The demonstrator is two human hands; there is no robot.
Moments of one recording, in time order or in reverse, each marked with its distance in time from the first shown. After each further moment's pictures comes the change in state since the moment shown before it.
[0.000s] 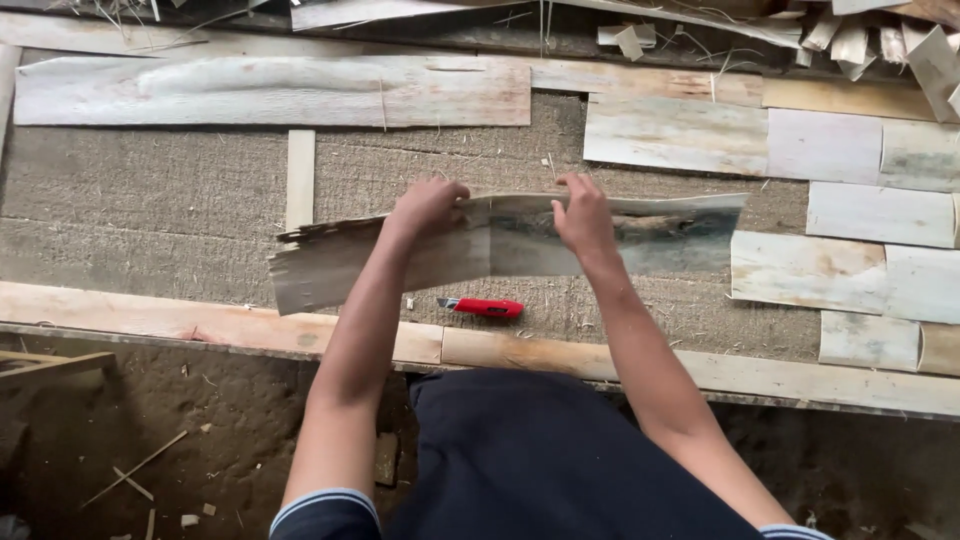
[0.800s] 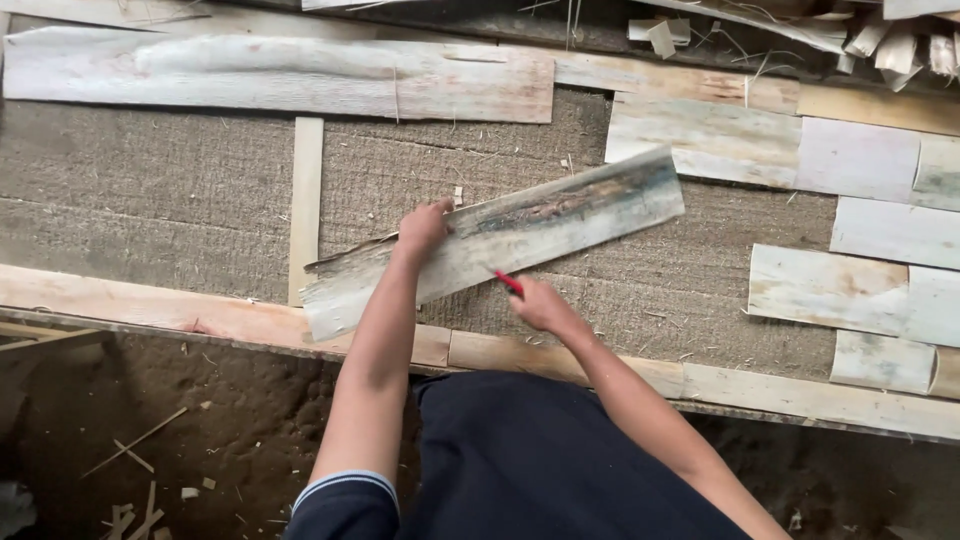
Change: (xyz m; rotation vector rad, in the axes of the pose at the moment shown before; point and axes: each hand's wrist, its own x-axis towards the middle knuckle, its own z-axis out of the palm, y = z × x) left_hand 0.031 -0.079 0.134 -0.163 -0.083 -0.467; right_hand -0.095 -0.070 0.046 0.058 -0.847 0.229
